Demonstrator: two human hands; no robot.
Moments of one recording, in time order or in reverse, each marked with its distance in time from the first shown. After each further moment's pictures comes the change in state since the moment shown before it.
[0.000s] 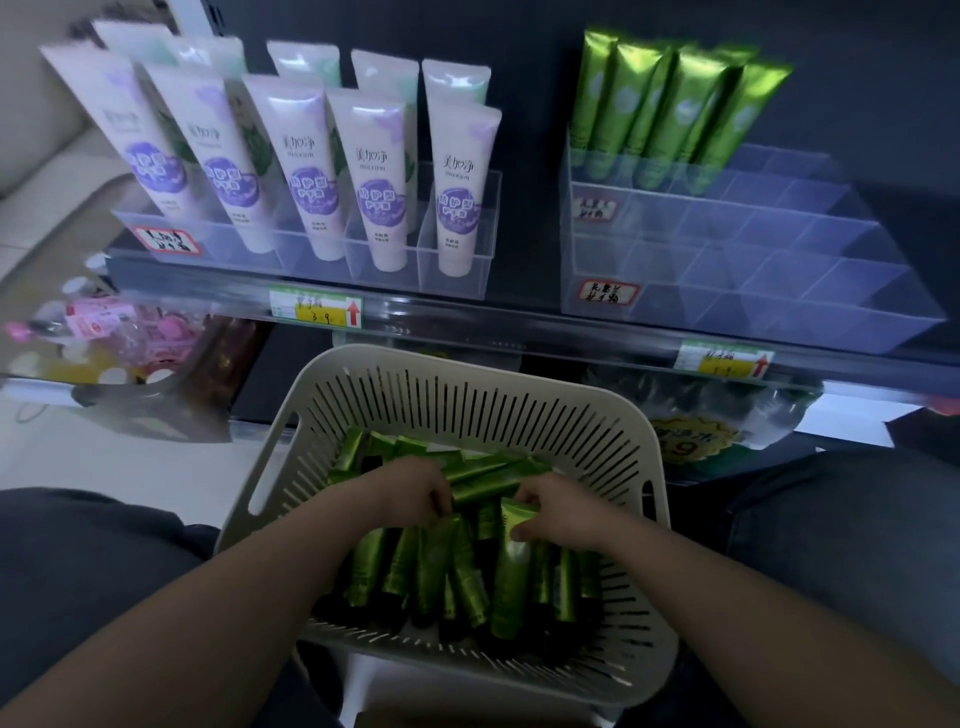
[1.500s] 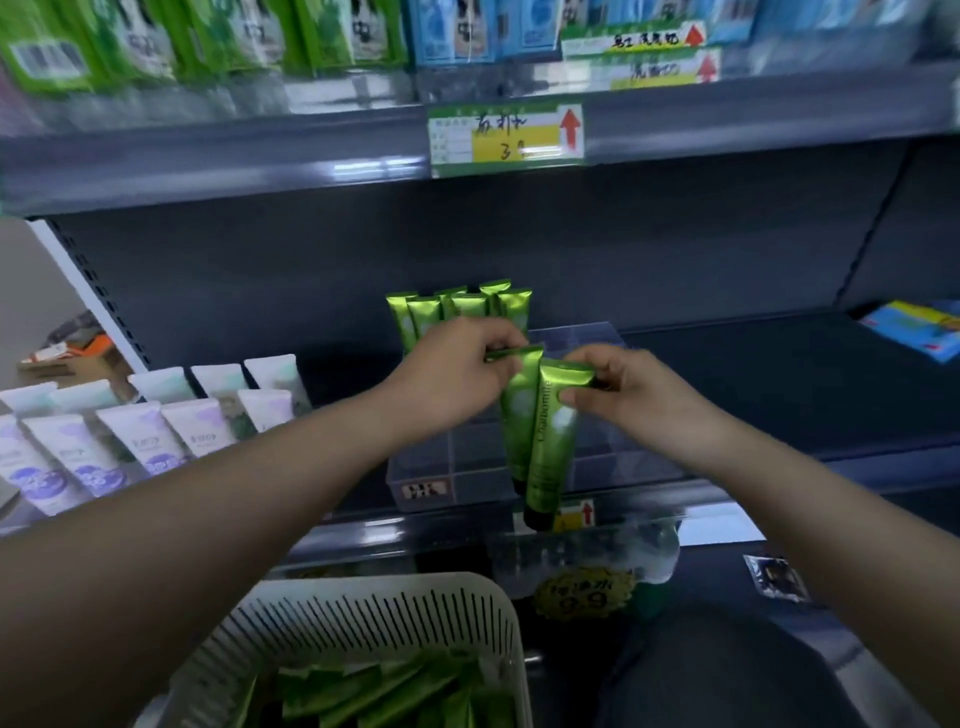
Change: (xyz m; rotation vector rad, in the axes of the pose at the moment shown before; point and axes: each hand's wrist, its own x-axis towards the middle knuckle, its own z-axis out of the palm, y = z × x) left_hand -0.016 0.284 -0.234 -0.035 0.823 0.439; right_hand -0.162 0.038 -0.269 0.525 0.724 -0.554
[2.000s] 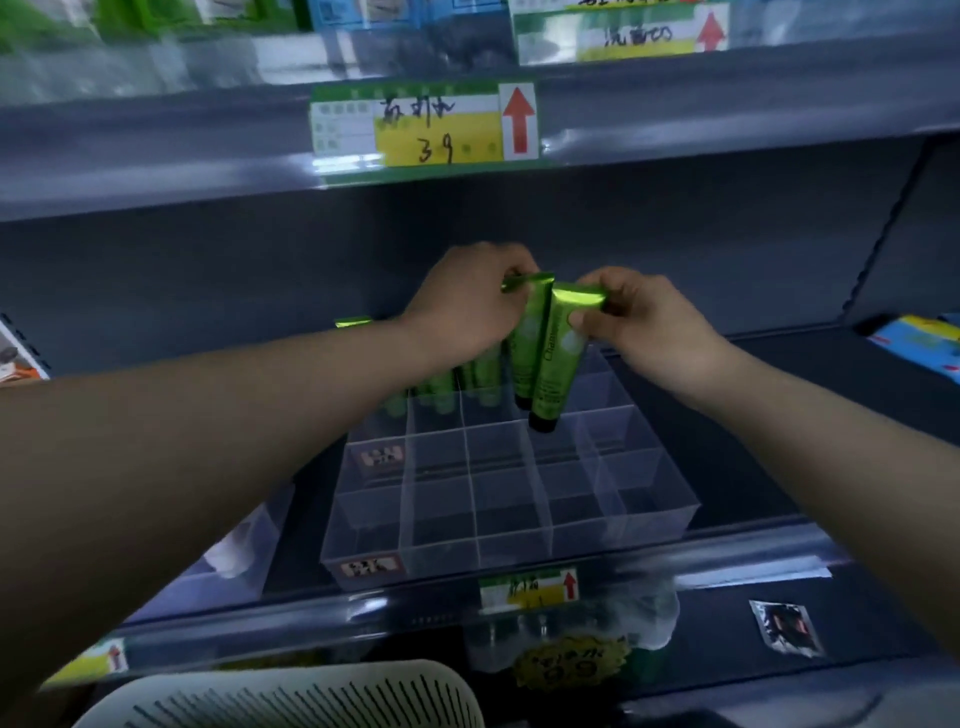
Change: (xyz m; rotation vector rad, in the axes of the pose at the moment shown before) left_hand 0.122 0.002 0.015 0.196 0.185 0.134; right_hand 0.090 0.022 -0.068 -0.065 0.211 -0.123
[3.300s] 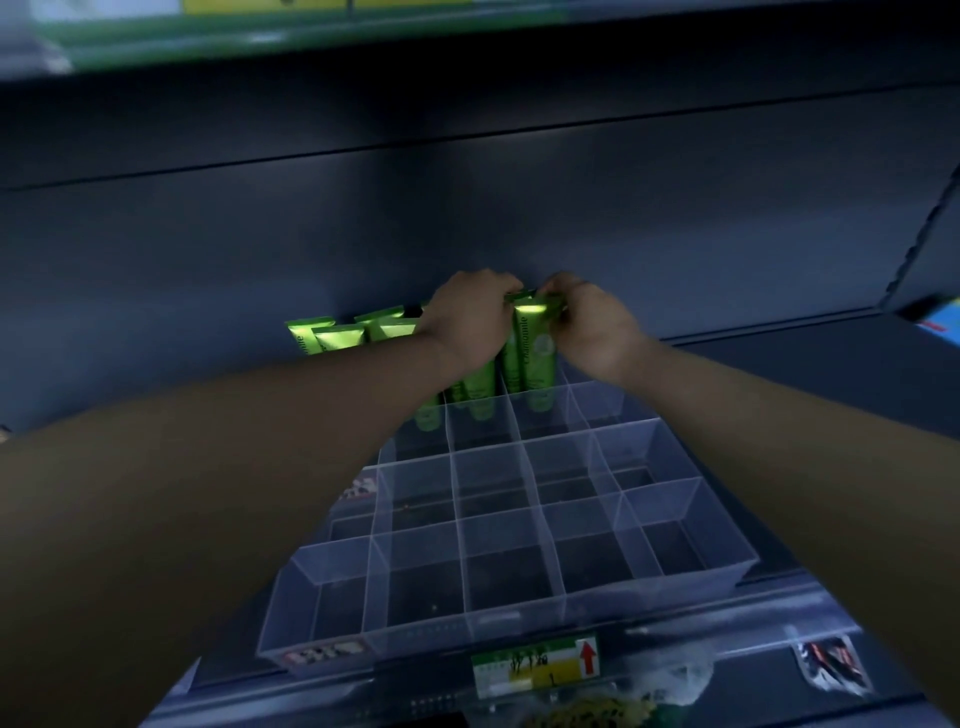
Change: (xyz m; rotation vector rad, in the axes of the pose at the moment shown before) left_hand 0.051 -0.066 0.090 0.104 -0.107 -0.084; right_hand 0.082 0.076 0.040 -0.474 -0.021 0.176
